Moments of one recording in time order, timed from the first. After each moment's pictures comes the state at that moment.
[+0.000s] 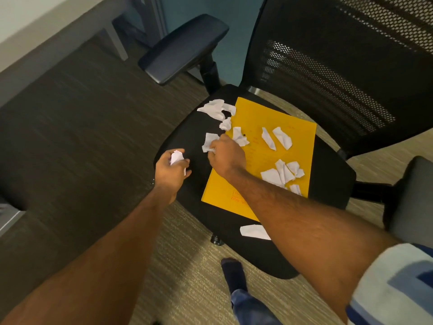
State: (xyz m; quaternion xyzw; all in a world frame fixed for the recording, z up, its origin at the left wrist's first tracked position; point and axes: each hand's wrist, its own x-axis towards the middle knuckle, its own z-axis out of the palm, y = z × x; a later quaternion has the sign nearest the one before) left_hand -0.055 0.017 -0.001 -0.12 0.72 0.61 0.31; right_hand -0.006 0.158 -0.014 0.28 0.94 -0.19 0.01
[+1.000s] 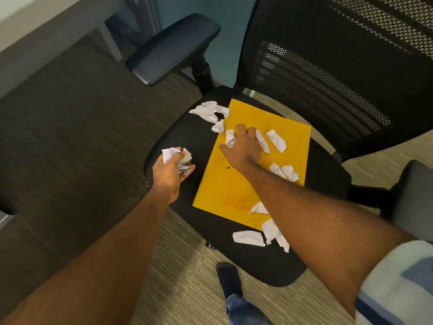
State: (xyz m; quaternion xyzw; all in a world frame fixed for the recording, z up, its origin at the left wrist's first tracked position) left_hand -0.056 0.042 -0.012 -0.21 0.59 0.71 0.32; right_hand 0.003 0.219 -0.025 0.42 0.88 -0.22 0.02
